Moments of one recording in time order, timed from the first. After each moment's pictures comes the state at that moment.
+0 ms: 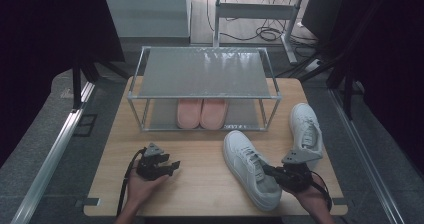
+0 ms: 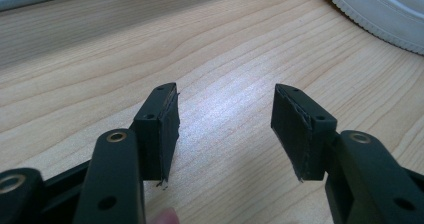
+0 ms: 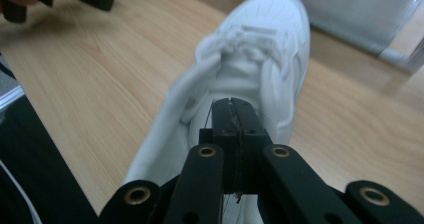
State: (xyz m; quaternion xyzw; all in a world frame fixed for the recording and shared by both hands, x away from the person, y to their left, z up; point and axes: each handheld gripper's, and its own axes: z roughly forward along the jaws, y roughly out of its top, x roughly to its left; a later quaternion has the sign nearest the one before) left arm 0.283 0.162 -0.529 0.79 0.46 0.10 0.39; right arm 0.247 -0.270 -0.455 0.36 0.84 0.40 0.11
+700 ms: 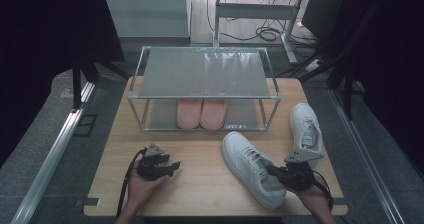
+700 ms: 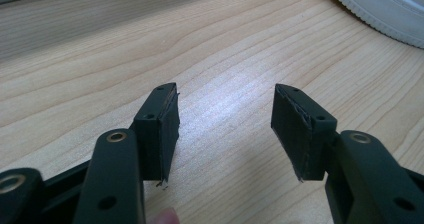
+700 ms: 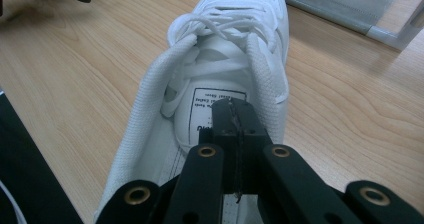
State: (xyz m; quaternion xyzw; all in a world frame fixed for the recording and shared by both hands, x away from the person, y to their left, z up) left arm 0.284 0.162 -0.531 0.79 0.46 0.10 0.39; right arm 0.254 -0.281 -0.466 0.38 0.83 0.39 0.11
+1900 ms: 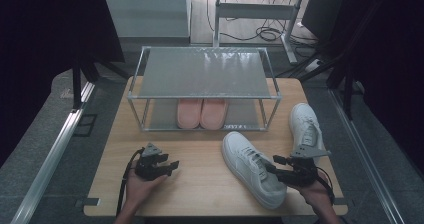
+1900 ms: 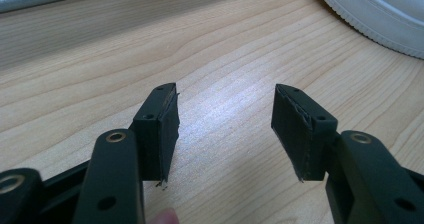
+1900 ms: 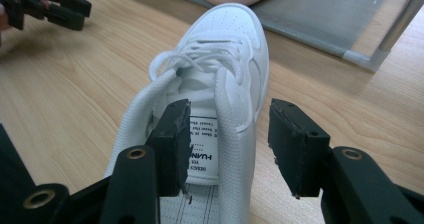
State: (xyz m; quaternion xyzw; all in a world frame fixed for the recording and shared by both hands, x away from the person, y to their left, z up) left arm 0.282 0.167 -0.527 0.79 0.46 0.10 0.40; right arm 0.262 -0.290 -0.460 0.39 0.81 0.42 0.12
